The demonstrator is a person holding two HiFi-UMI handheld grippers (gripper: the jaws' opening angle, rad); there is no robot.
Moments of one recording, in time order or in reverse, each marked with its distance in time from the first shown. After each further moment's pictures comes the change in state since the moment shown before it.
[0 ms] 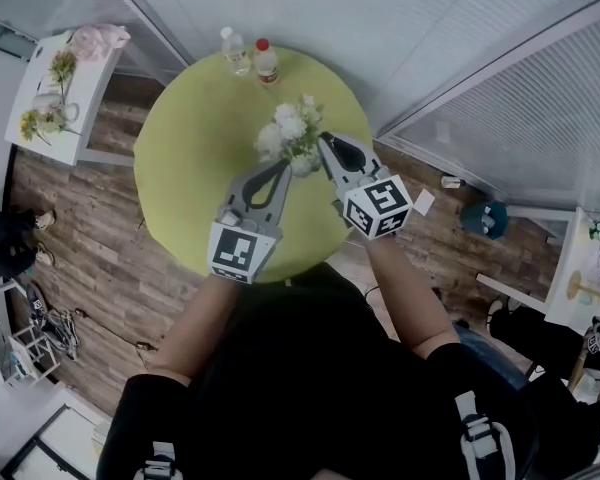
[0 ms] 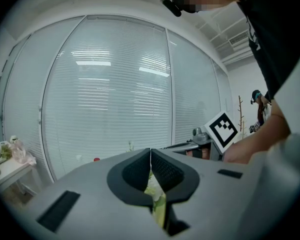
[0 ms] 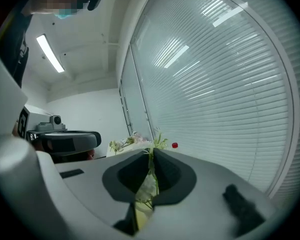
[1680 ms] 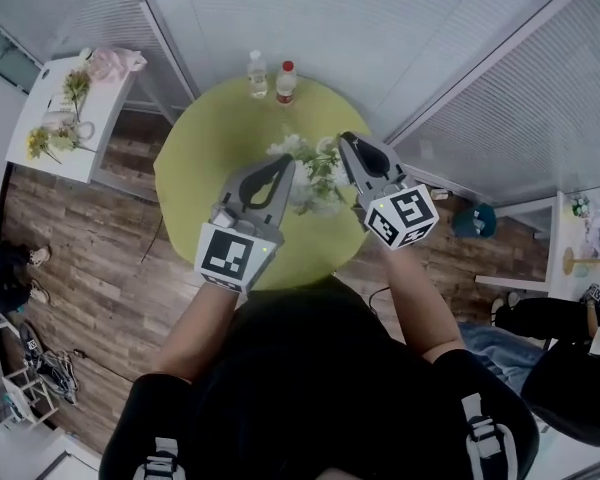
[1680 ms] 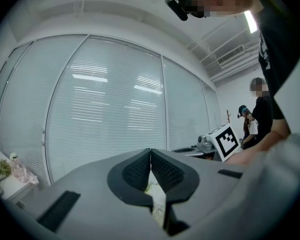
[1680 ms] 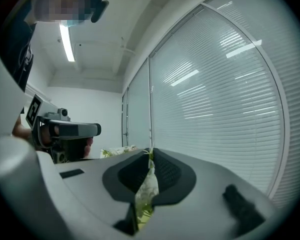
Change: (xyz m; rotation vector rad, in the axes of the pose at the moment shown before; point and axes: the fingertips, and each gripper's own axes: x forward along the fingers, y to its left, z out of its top) left arm -0.143 0.039 0.100 0.031 -0.185 -0.099; right arm -0.030 0.129 0.097 -0.200 -0.154 -0.121
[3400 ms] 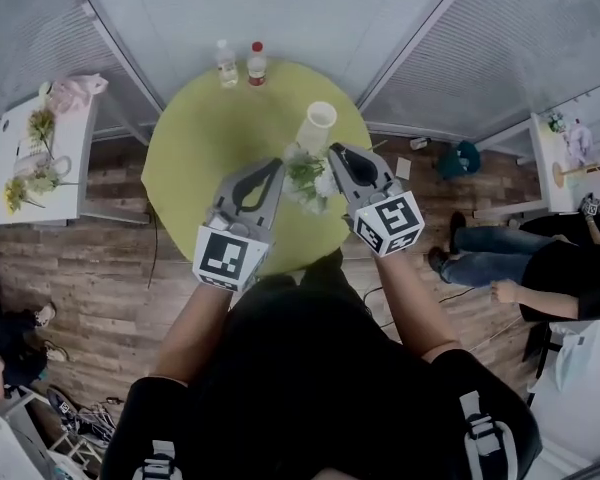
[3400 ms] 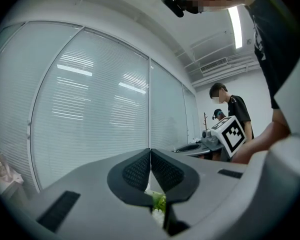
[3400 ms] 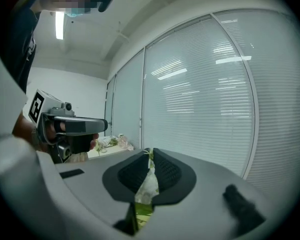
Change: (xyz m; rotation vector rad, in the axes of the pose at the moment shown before) left arm -0.083 0.008 -0.044 0.008 0.012 -0.244; right arm -0.034 0.101 -0.046 -0.031 0.104 -0.259
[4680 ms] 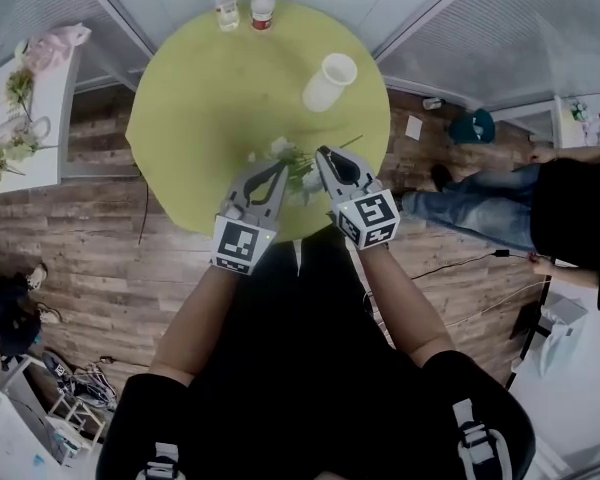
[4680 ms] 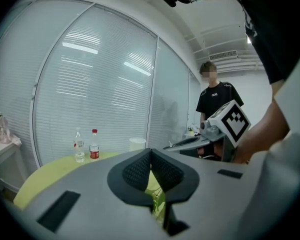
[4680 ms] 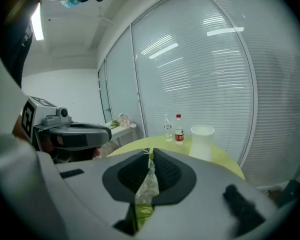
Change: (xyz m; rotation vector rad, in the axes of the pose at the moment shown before) left arm 0.006 -0.009 -0.177 -0.113 0.186 0.001; right arm 0.032 0.030 -0.169 0.165 0.218 0.021
